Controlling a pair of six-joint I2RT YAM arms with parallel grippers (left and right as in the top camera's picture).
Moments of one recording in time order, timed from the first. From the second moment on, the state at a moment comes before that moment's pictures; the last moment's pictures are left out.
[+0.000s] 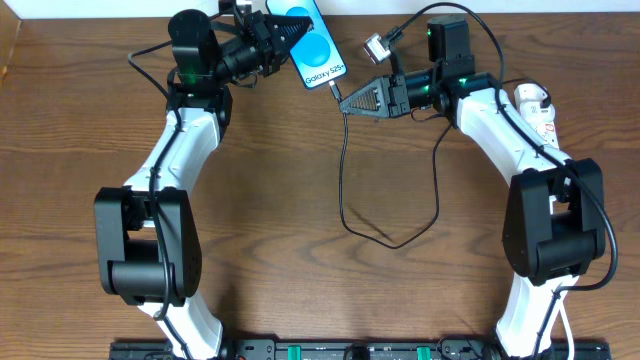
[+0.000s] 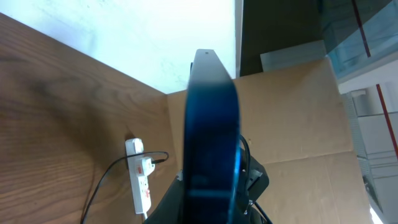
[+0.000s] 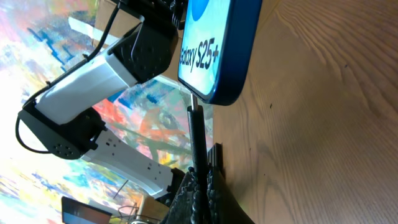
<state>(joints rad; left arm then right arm) -0.06 1.90 1.36 0.53 0.99 -1.29 0.25 2.05 1.55 -0.19 -1.54 0.35</state>
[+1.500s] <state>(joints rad) -0.08 1.90 1.36 0.54 0.94 -1.23 0.24 2.05 1.54 -0.13 -1.54 0.47</state>
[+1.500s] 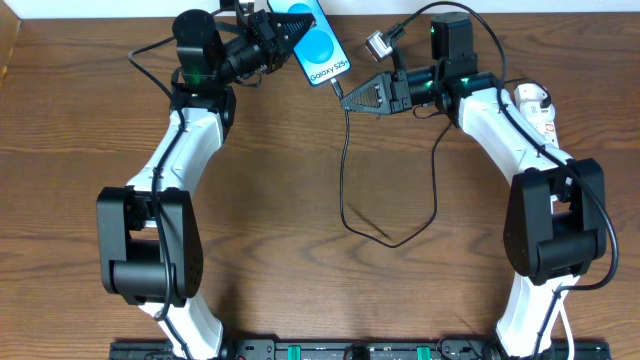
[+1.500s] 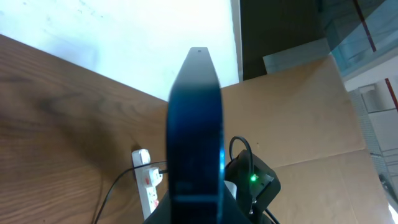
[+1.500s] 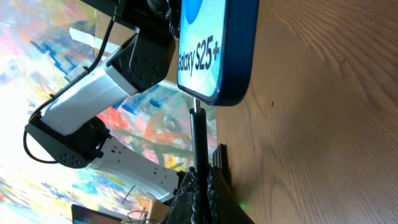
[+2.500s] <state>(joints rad) -0.07 1.90 1.36 0.53 0.97 -1.21 0.24 2.04 1.54 -0.07 -1.54 0.56</state>
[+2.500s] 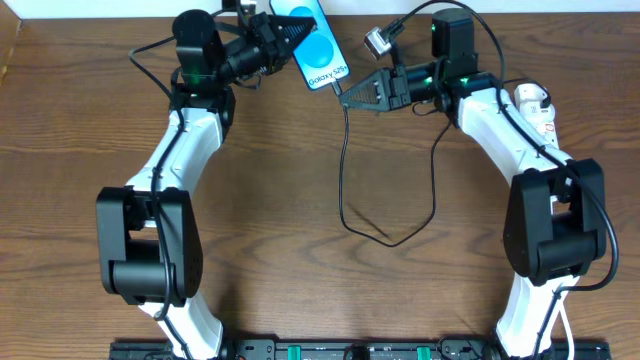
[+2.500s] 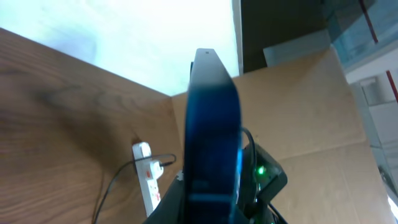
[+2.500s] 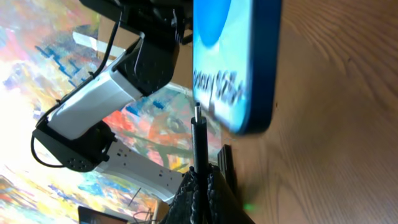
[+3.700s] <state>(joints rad) -0.06 1.90 1.36 0.53 0.96 -1.29 0.25 2.04 1.54 -0.09 -1.54 0.54</state>
